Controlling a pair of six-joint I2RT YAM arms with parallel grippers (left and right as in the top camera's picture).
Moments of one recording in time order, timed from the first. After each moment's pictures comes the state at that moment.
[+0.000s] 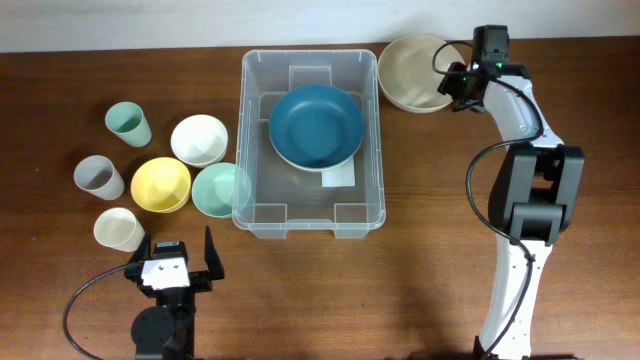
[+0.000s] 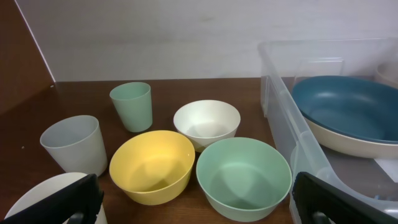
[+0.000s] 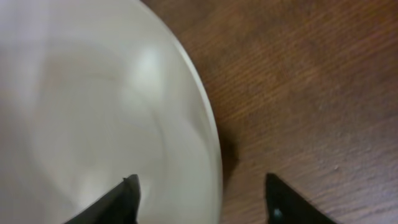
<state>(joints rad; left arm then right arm) -0.03 0.01 0.06 -0.16 -0.14 0.03 -0.08 2.45 2.06 -0.62 -0.03 0.44</state>
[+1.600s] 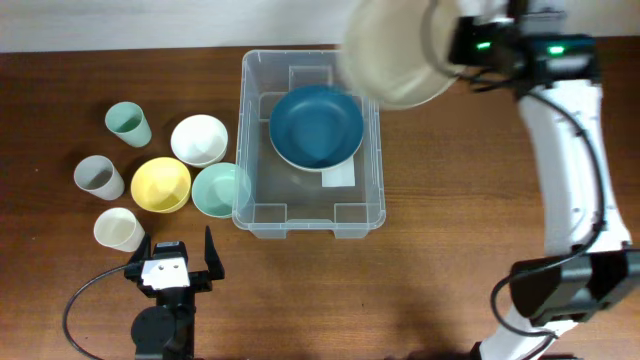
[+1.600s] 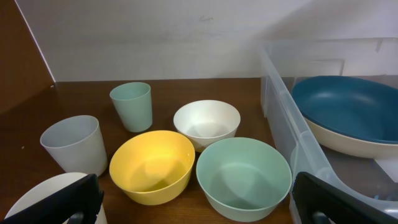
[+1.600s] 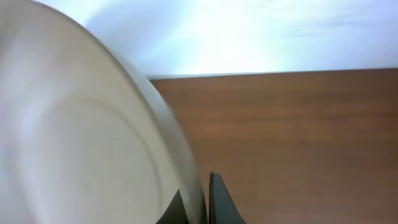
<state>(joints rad) -0.03 0.01 0.06 -0.16 -0.14 0.03 0.09 1.89 2.07 -0.92 -0.15 0.12</state>
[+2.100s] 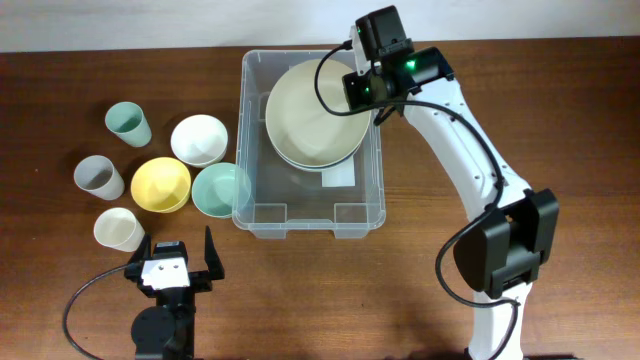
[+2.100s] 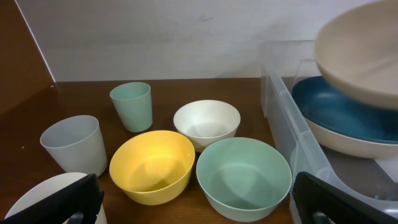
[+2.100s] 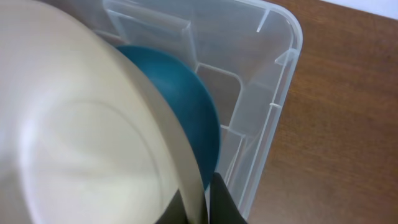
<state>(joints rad) -0.03 0.01 0.06 -0.16 -0.14 0.03 0.36 2.12 2.07 -0.94 0.01 0.06</state>
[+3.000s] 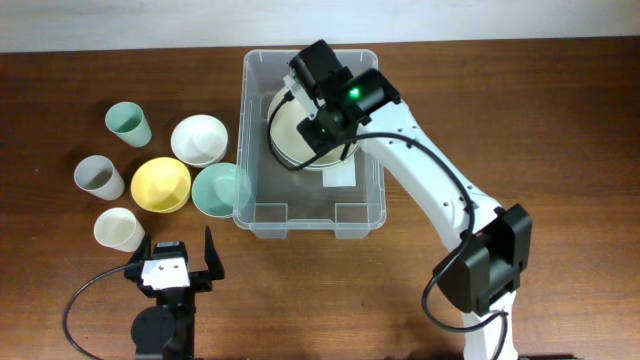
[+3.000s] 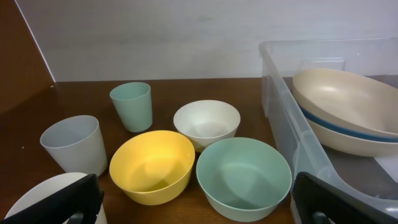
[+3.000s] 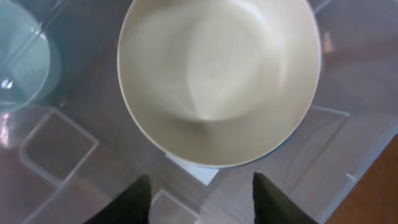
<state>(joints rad) -0.03 0.01 0.06 -0.16 -0.14 0.03 0.57 2.10 2.11 -1.17 0.06 -0.12</state>
